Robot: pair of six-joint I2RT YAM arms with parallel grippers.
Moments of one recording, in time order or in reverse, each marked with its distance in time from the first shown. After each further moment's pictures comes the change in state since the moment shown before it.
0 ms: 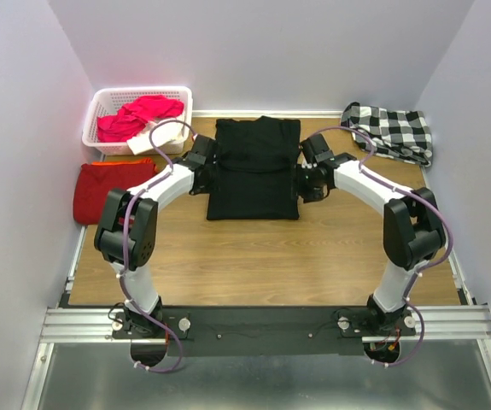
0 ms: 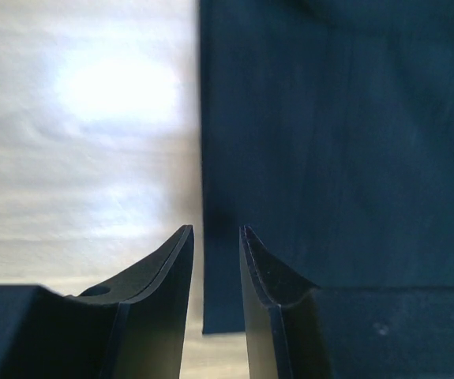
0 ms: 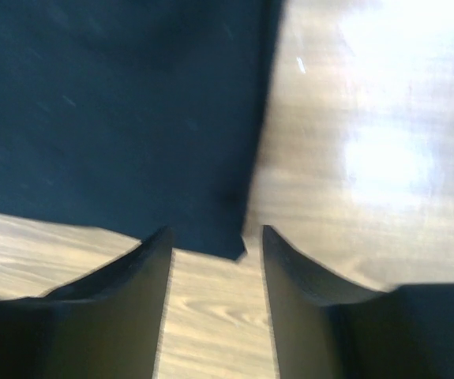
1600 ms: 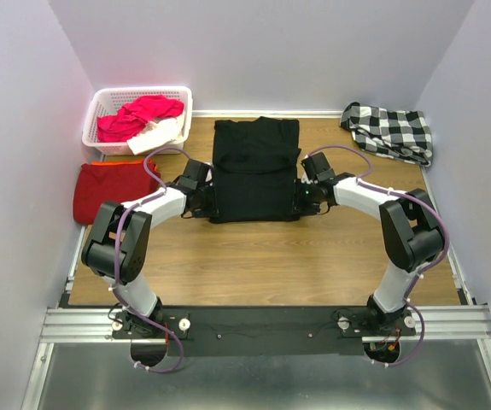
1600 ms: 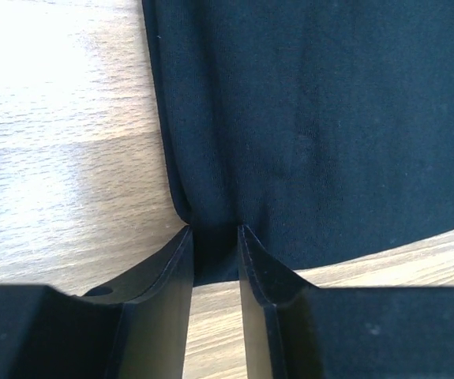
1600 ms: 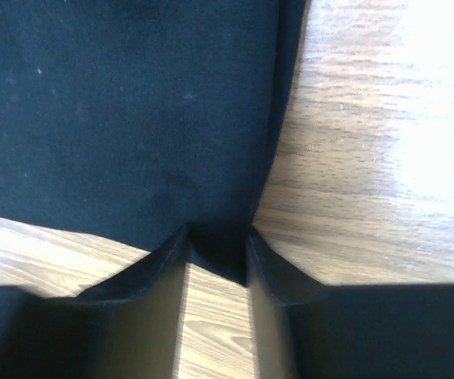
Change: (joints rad) left arm 0.005 -0.138 -0.346 0.180 0.238 -0.069; right arm -0.001 -0.029 -0.253 0.248 -0.105 0.062
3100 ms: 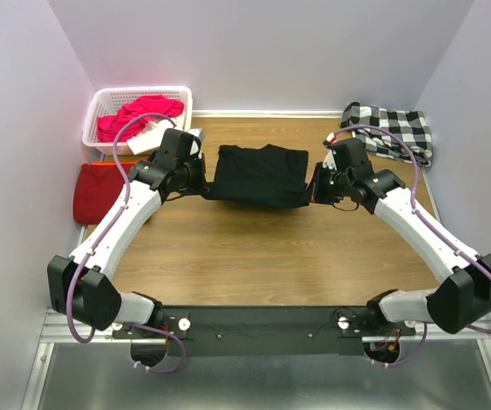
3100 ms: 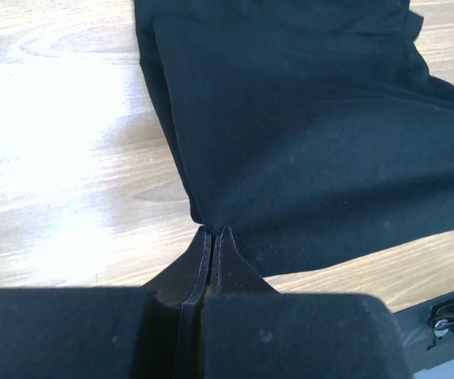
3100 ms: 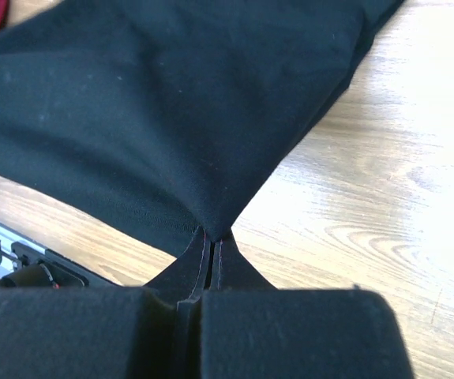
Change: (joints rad) left arm -0.005 -0.327 0.324 -0.481 -0.021 0.056; right arm 0.006 -0.458 0.074 -0.298 -0.018 0.017
